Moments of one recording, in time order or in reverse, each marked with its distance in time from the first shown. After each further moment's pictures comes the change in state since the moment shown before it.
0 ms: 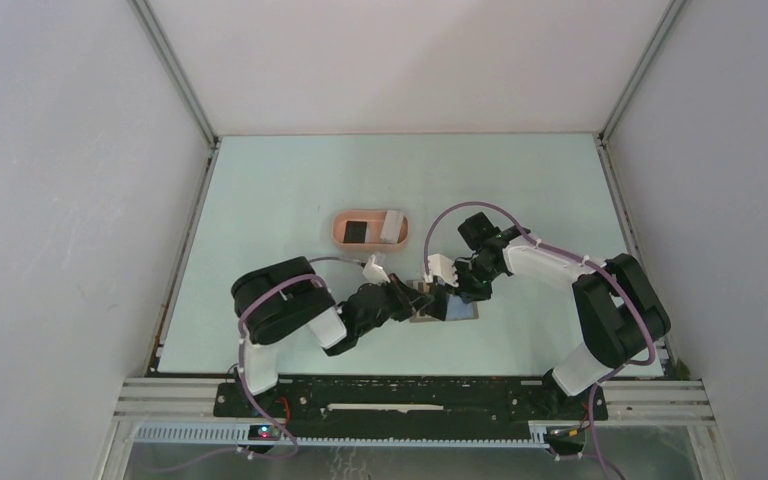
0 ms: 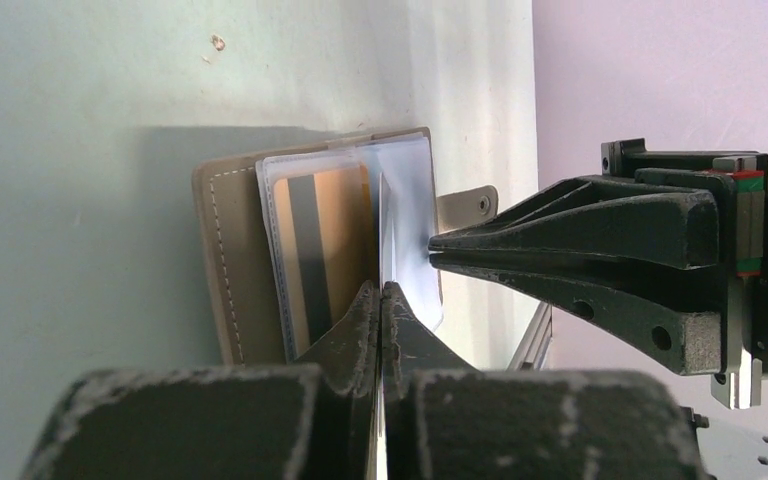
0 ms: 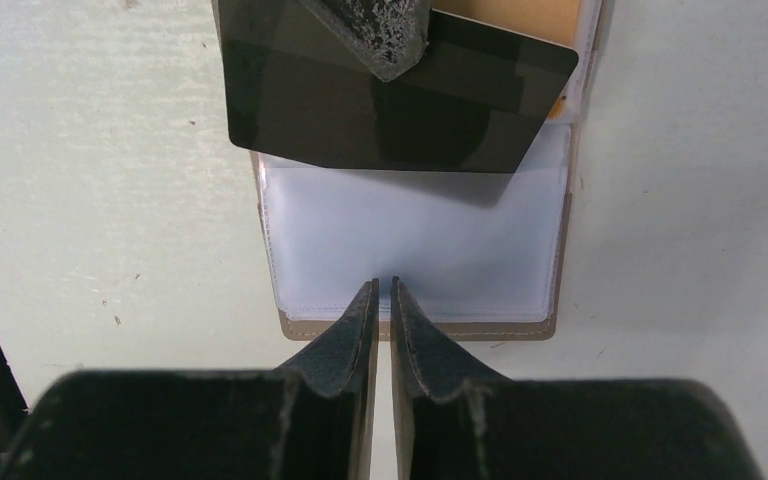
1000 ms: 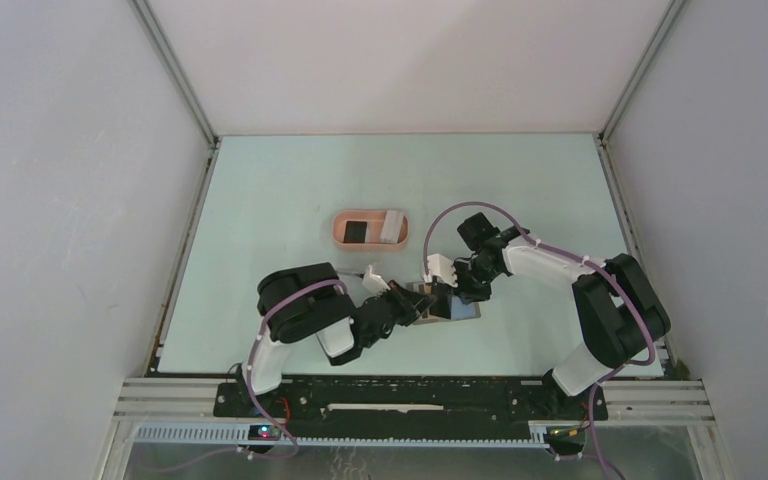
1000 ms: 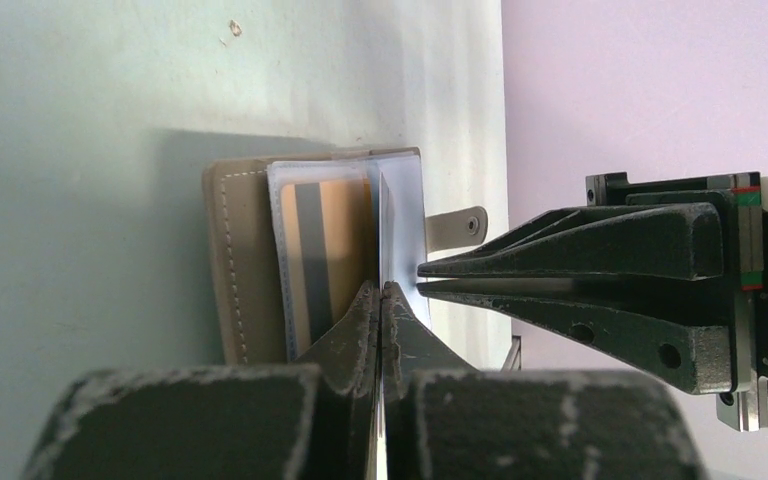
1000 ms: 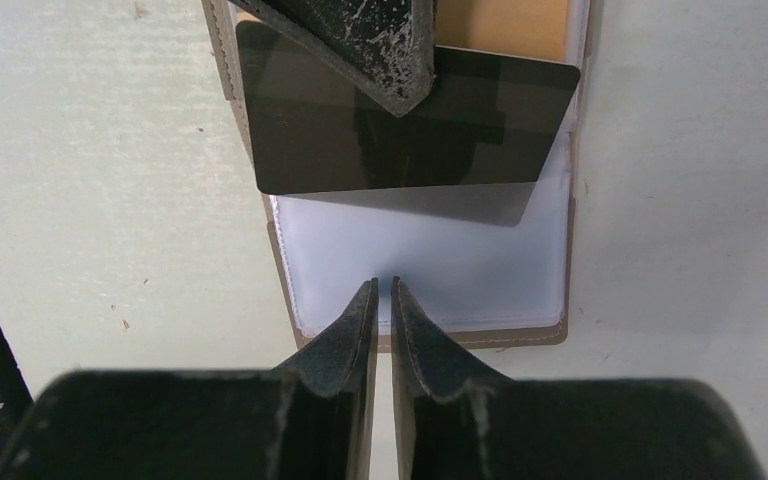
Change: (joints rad) left arm -0.087 0.135 0.000 0.197 -0.188 -0.104; right arm 0.005 0.000 0.000 0.000 -0.007 0.012
